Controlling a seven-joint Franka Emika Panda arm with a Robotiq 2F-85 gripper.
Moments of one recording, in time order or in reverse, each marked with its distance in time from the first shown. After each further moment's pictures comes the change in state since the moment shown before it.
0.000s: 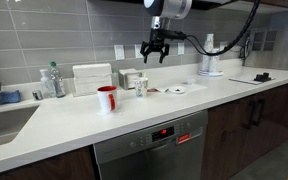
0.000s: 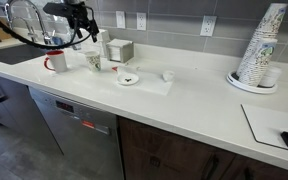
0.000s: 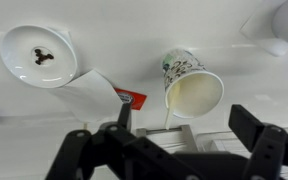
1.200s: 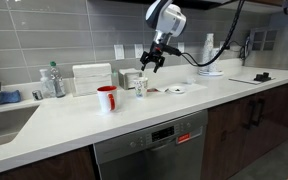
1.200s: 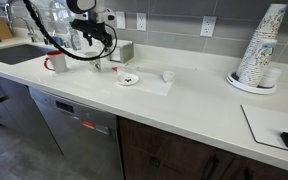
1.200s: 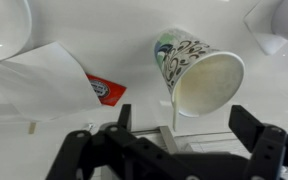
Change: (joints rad) arm -0.084 0.258 0.022 0.216 0.312 -0.017 -0.452
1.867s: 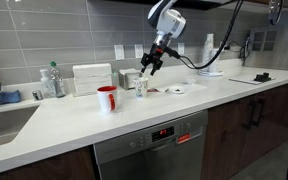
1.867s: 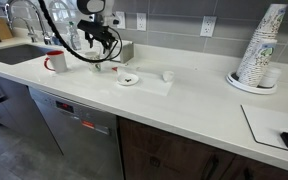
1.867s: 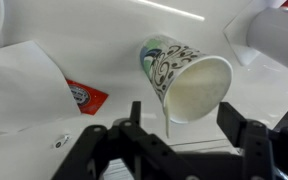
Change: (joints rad) arm -0.055 0.091 0.035 0.135 0.077 -0.169 -0.122
